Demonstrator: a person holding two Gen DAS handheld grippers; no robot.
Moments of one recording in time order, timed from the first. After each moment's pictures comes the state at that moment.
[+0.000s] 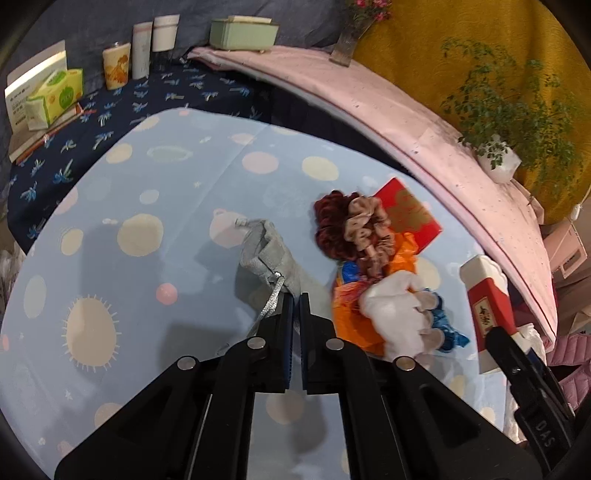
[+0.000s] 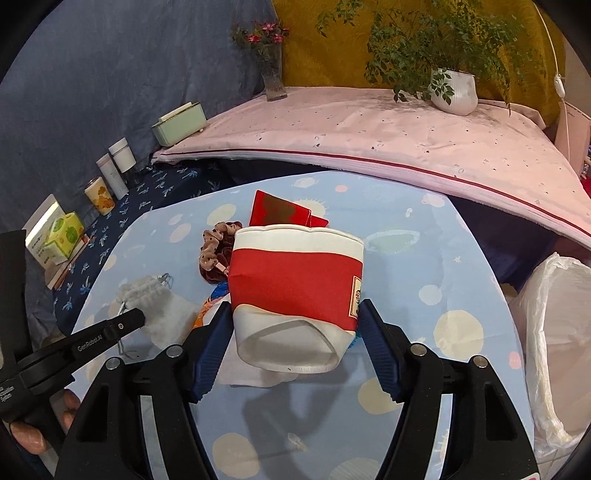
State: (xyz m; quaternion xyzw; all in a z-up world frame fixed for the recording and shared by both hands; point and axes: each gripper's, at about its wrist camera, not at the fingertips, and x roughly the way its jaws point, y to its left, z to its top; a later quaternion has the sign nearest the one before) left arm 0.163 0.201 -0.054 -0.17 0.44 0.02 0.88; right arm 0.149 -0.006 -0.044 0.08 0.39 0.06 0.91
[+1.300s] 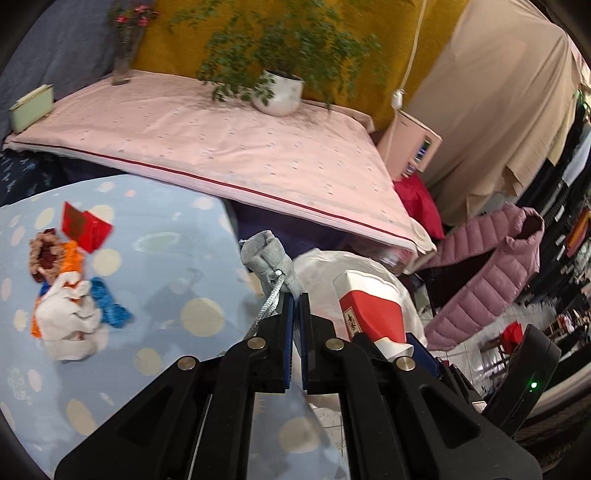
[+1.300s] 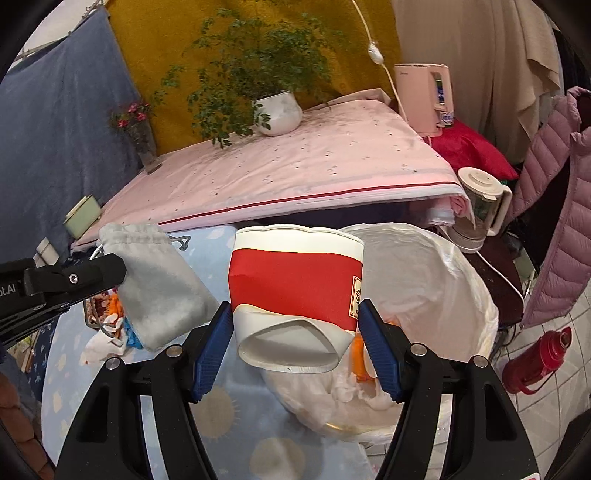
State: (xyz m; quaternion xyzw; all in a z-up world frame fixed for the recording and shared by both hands) left arm 0.119 -0.113 0.029 -0.06 0.42 -0.27 0.86; right arm 0.042 -0.254 -0.031 0.18 0.34 -0.13 0.92
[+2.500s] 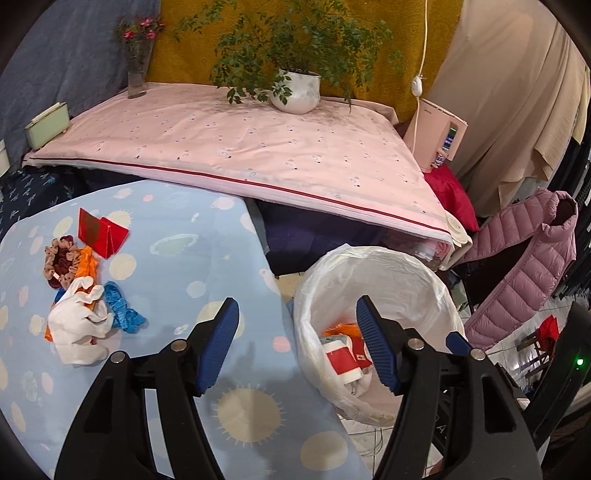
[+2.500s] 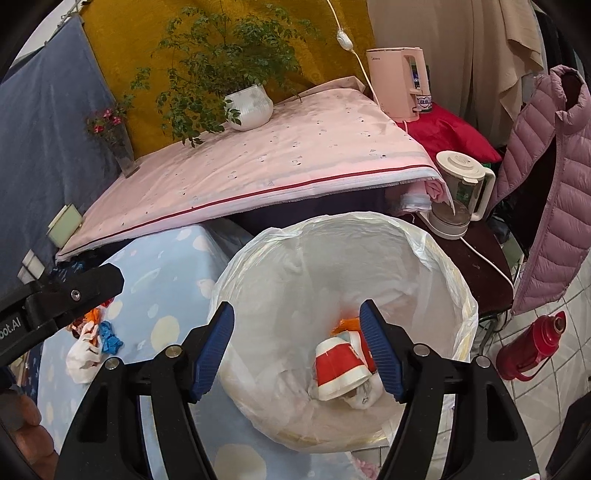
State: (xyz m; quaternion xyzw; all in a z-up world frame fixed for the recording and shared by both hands) left arm 0.123 -0.122 0.007 -0.01 0.41 -0.20 0.89; right arm 0.046 -0.275 -0.046 0.19 0.35 -0.14 0.91
